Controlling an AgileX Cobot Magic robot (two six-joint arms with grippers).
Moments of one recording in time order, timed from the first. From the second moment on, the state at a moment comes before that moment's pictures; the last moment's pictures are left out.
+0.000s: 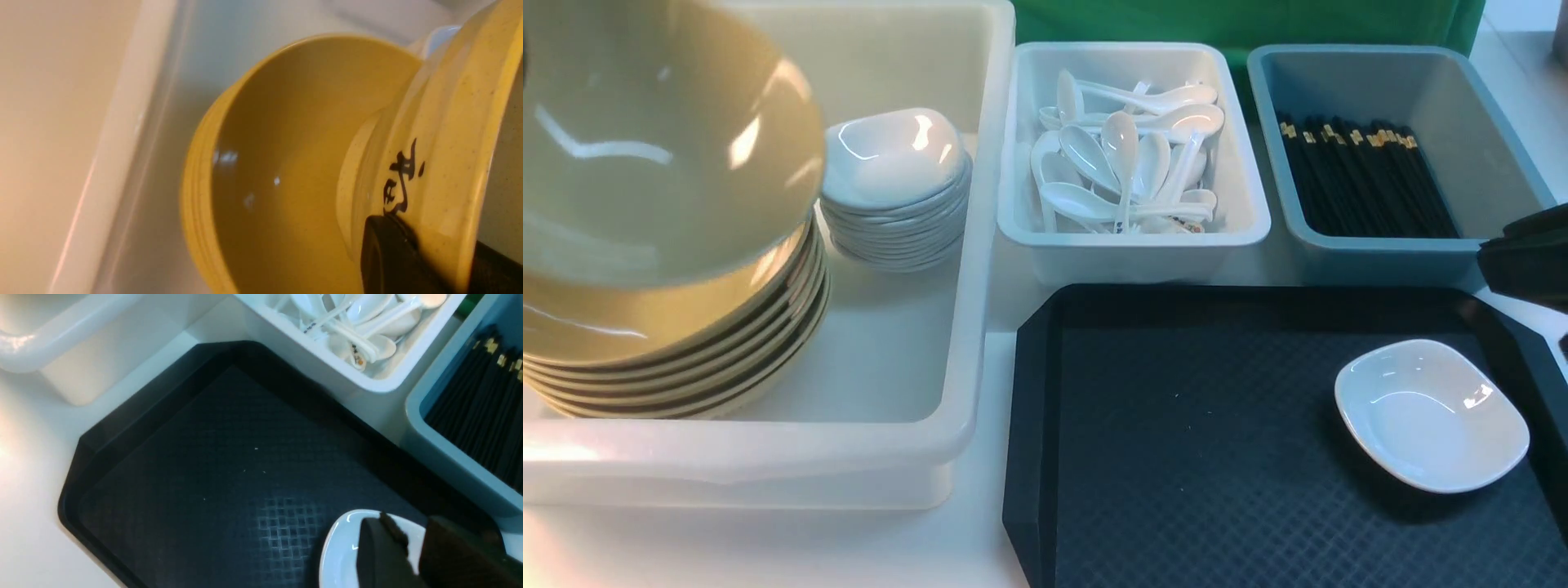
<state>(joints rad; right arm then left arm) 0.46 0.94 -1.06 -0.01 0.92 -0.16 0.55 1.43 -1.45 -0.50 1.22 0.25</state>
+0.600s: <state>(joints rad) 0.46 1.01 -1.06 -0.01 0.89 -0.18 0.44 1.45 -1.21 -0.12 0.96 0.19</state>
